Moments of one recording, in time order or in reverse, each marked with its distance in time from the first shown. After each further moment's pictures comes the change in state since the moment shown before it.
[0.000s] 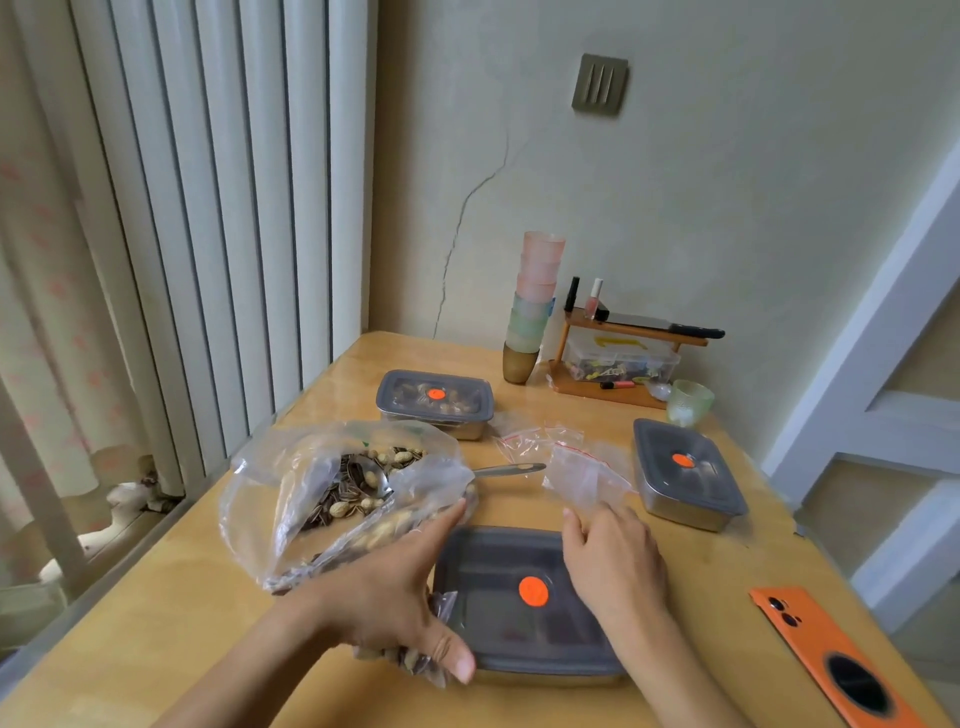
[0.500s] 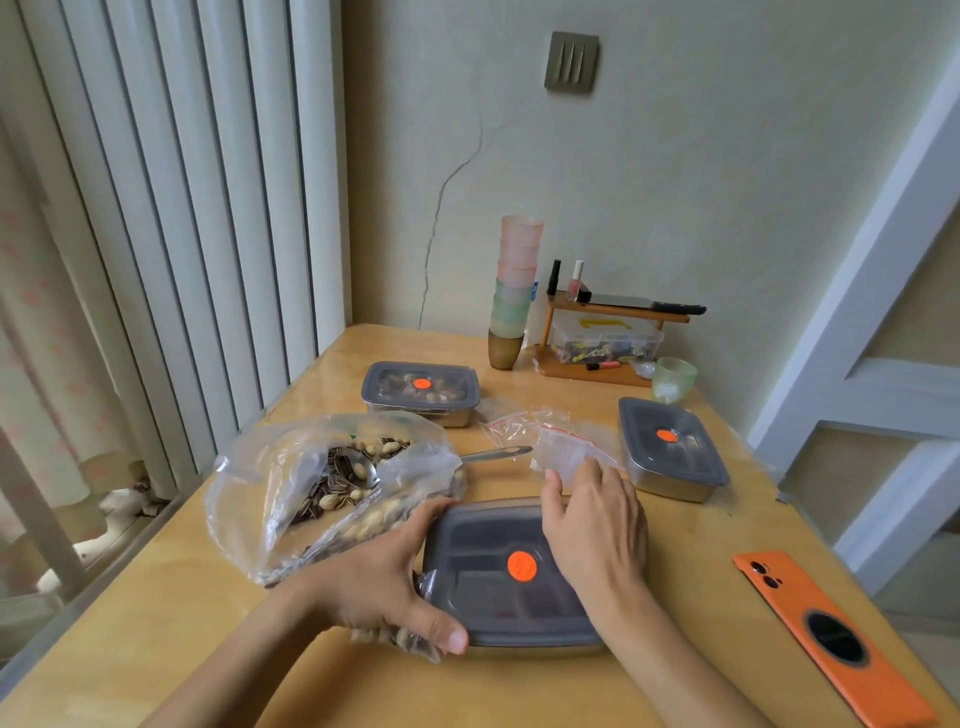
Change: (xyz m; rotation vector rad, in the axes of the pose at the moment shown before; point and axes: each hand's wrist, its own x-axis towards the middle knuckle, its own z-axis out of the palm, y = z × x) left_hand 0.008 -0.014 0.003 -0.186 0.000 0.089; right_hand -0.001 -0.007 0.008 0.063 0.240 -0.089
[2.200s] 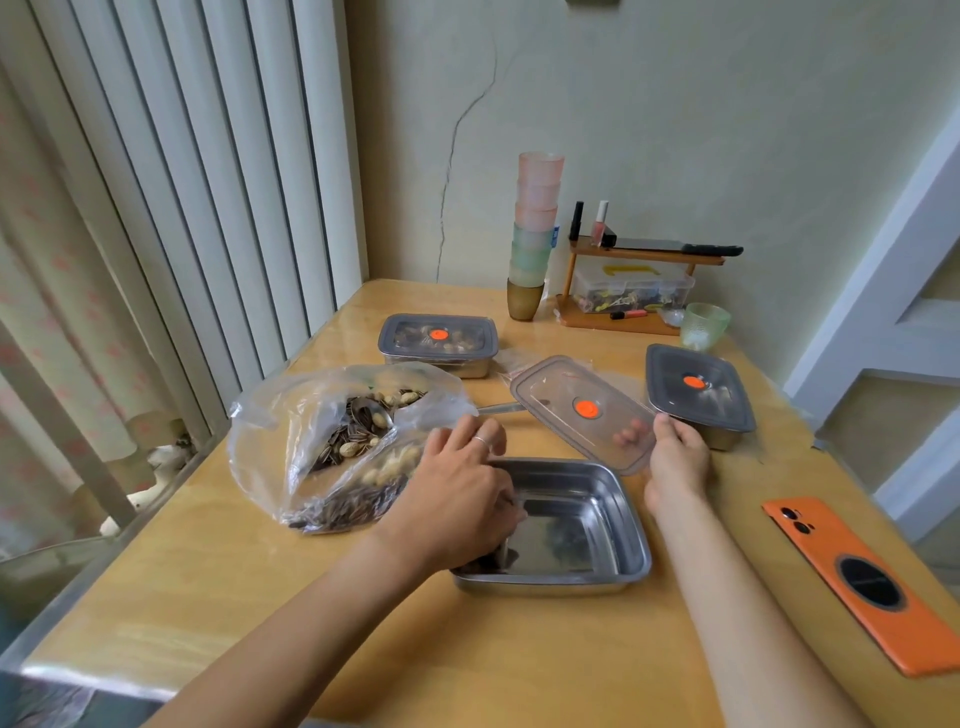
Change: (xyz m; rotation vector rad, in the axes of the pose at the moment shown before) left_hand 0.041 0.016 0.043 1.013 0.500 0.253; right_hand 0.048 0.069 0.043 1.471 0.071 0.814
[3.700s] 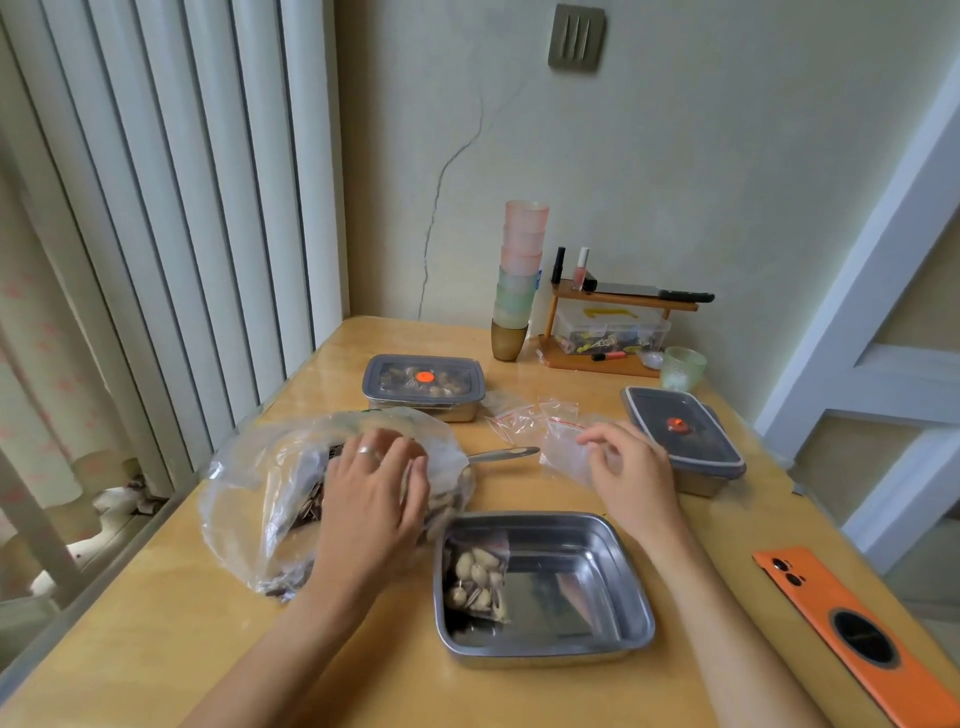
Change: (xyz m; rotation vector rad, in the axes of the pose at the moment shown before) left_hand -0.008 -0.060 0.006 -0.243 0.438 -0.397; right_hand -0.005 -0.022 0.019 -0.945 -0.355 -0.973
